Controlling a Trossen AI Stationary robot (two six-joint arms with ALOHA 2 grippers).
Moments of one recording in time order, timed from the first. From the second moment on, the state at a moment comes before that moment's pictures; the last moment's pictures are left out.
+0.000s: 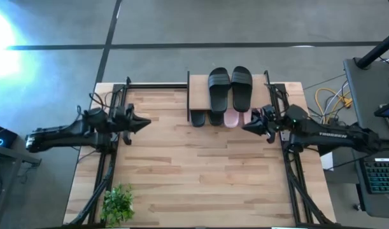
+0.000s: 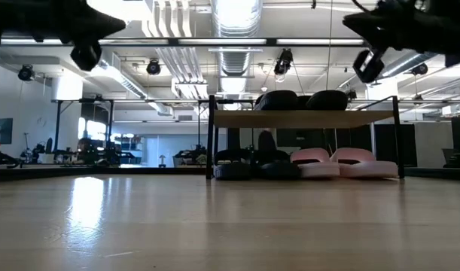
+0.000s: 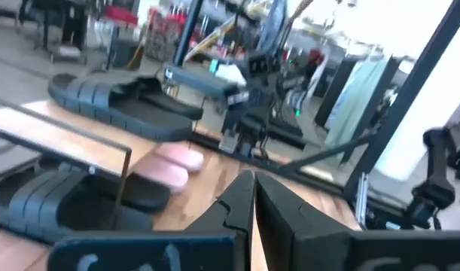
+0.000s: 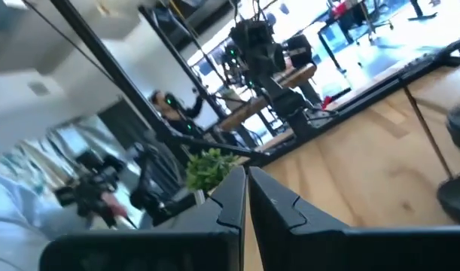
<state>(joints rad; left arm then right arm) 0.15 0.36 0.37 -0.04 0.02 -0.33 -0.28 0.57 0.26 0.41 -0.44 0.63</state>
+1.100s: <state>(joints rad) 0.15 0.16 0.01 0.03 0.10 -0.54 0.24 0.37 0.01 0.52 0.09 0.57</state>
